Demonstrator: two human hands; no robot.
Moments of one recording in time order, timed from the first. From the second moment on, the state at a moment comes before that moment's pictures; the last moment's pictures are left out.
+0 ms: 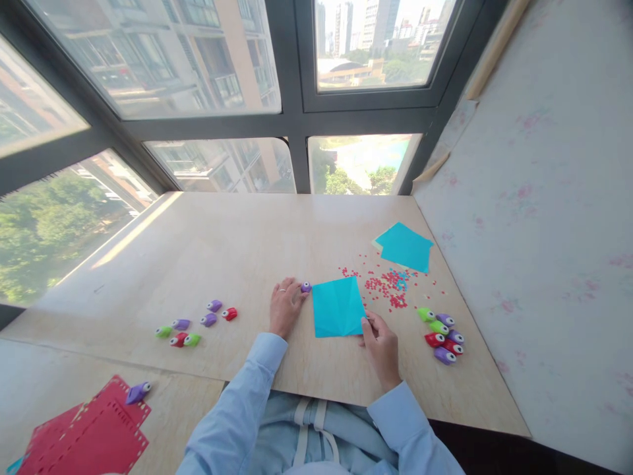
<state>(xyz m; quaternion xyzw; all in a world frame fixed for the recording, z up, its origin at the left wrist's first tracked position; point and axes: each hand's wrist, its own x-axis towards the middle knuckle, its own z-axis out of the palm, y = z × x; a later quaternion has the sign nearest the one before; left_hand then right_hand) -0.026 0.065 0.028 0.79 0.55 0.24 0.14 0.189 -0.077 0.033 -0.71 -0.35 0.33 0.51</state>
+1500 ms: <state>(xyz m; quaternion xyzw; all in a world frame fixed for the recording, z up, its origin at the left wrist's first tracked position) -0.030 0.066 0.022 0.81 0.53 0.24 0.11 0.190 -0.081 0.038 -0.70 -0.35 0.37 0.50</state>
